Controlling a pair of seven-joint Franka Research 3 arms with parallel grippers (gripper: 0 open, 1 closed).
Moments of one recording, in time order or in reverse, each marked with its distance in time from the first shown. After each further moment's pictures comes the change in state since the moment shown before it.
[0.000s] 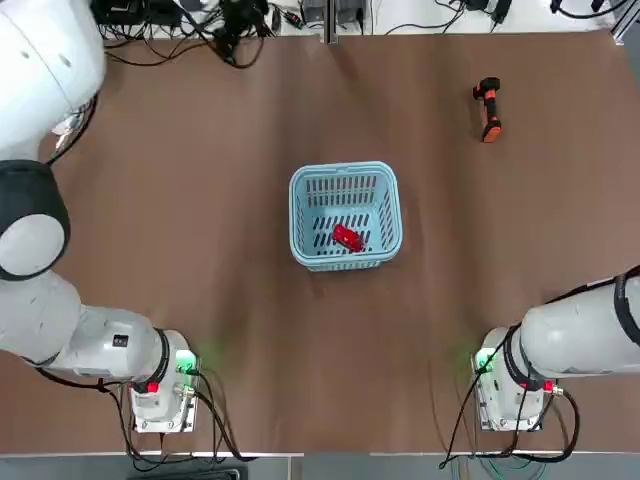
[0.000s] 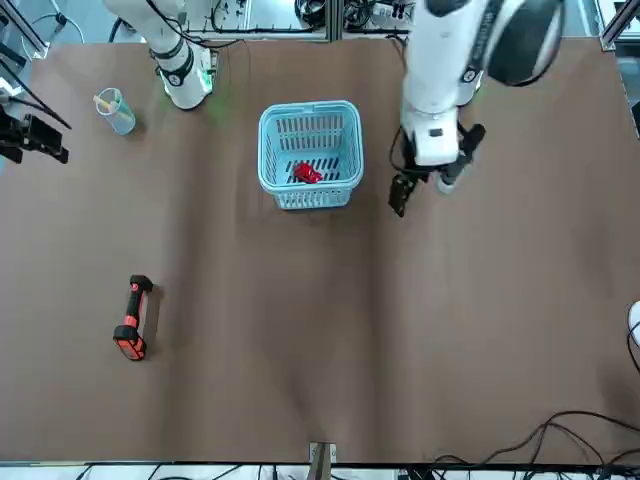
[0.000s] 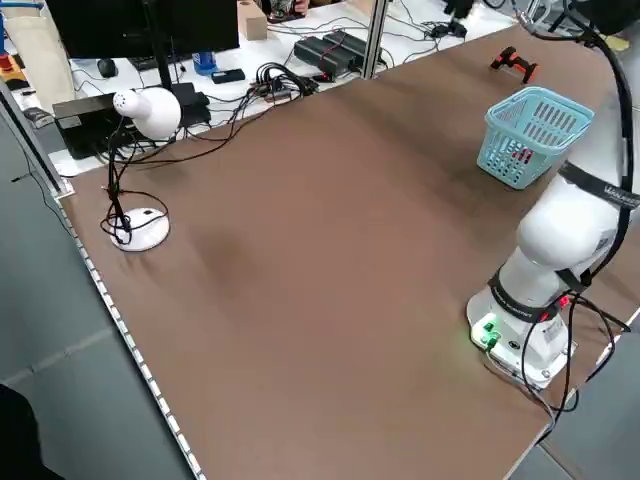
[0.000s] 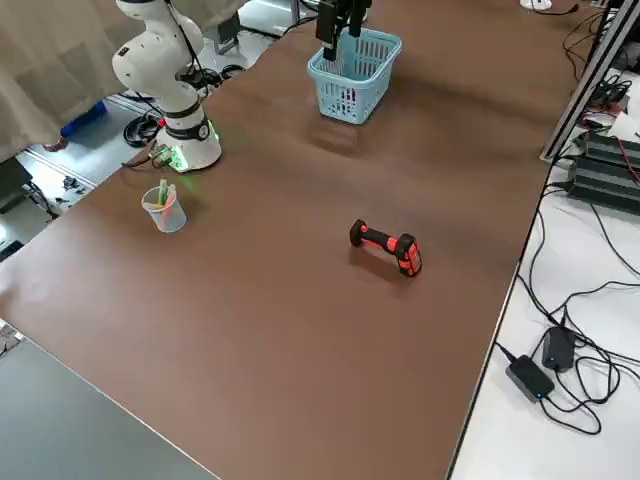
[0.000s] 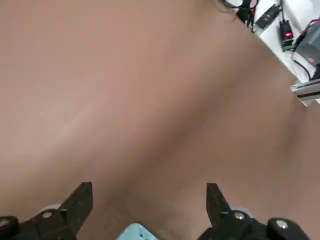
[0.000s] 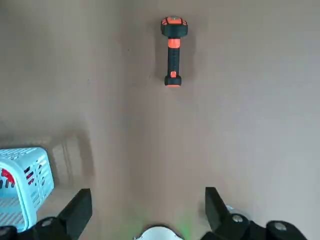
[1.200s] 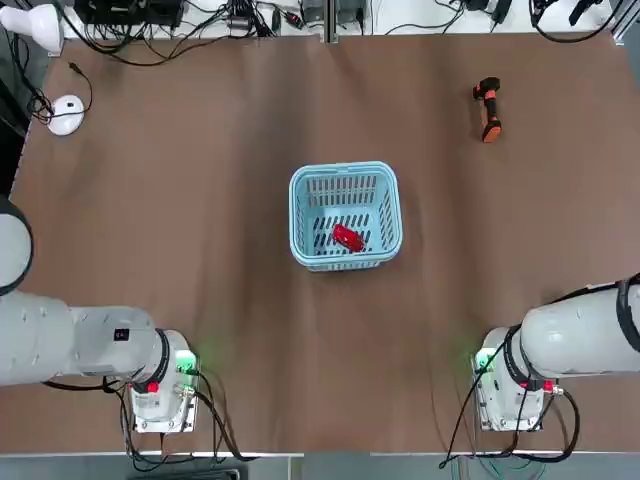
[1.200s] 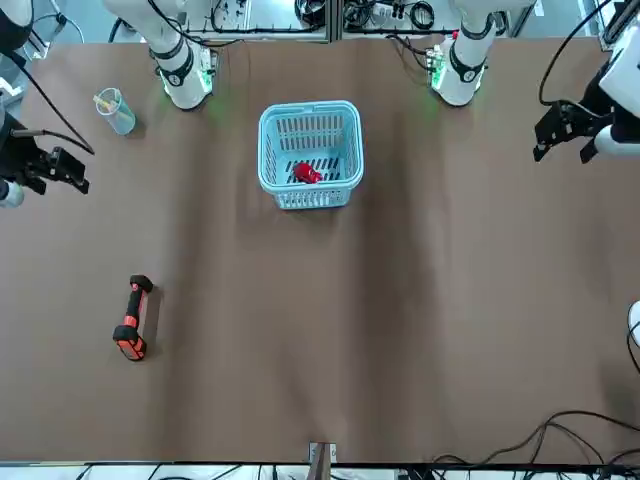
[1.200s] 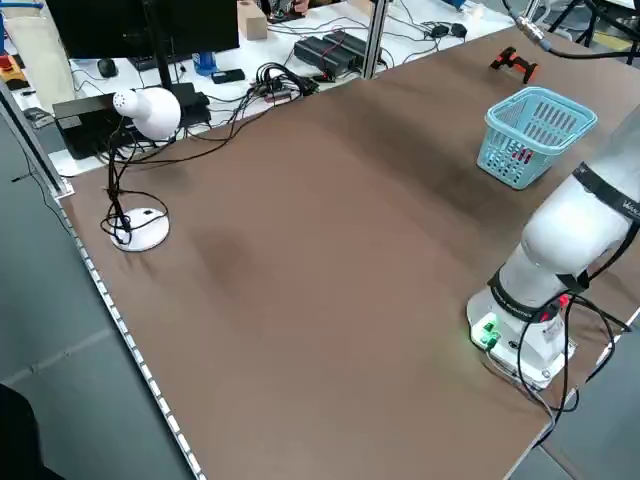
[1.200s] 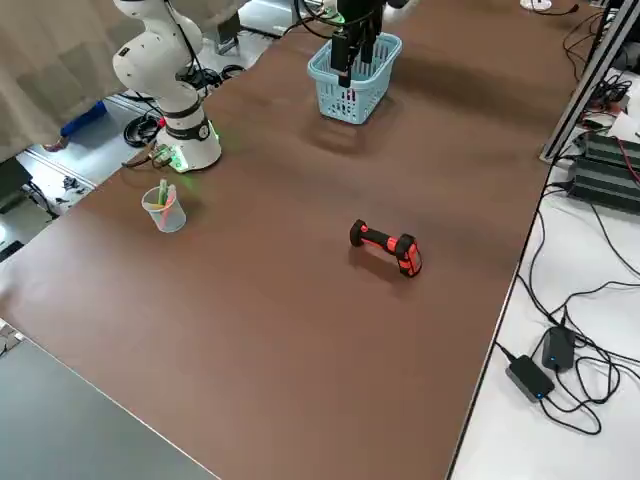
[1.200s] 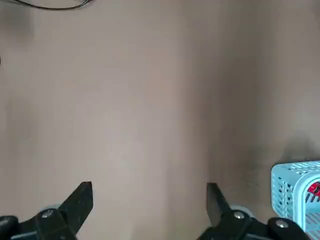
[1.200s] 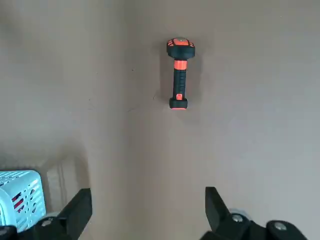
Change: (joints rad) left arm 0.086 -0.207 0.406 0.007 -0.209 -0.282 1.302; right arm 0.017 -0.049 0.001 -0.181 0.000 0.213 0.000
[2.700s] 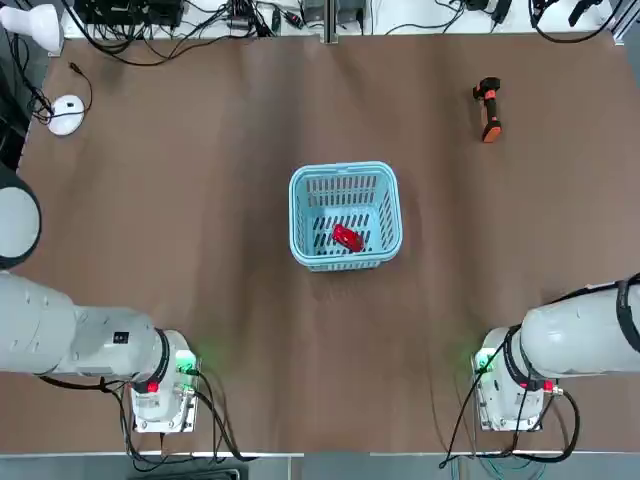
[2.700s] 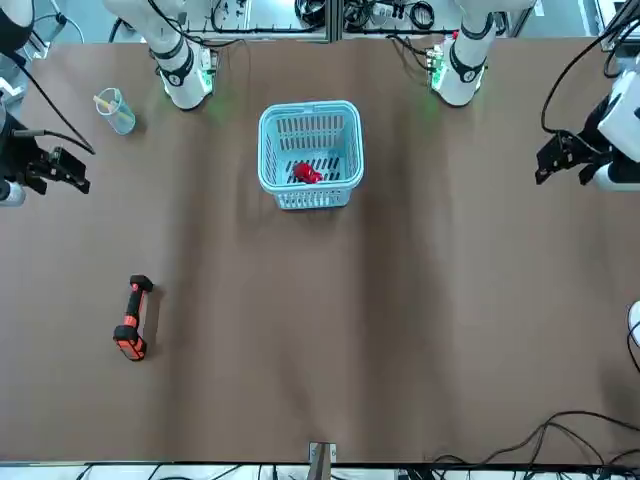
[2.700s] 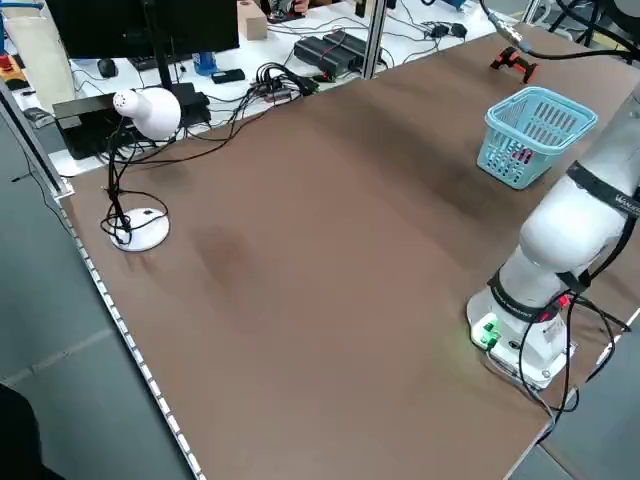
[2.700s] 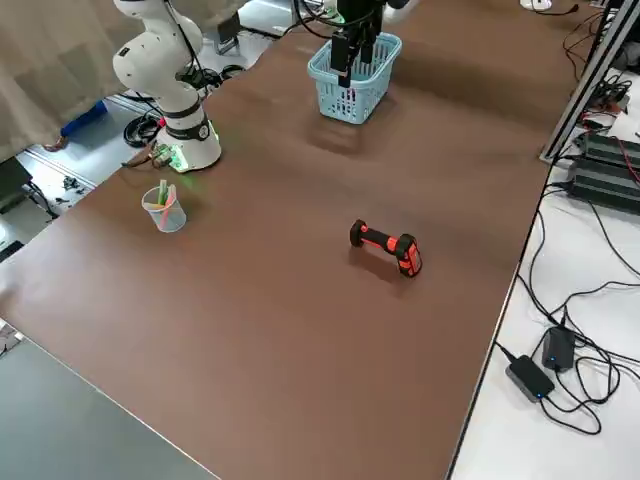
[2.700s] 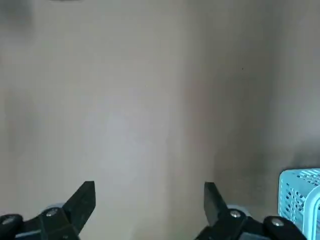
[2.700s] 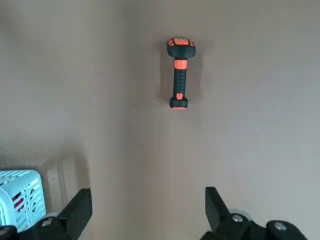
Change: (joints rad) left arm -0.046 0.090 0.044 0.043 0.021 0.004 -0.032; right arm 0.001 0.000 0.000 -0.001 0.000 -0.001 0.000
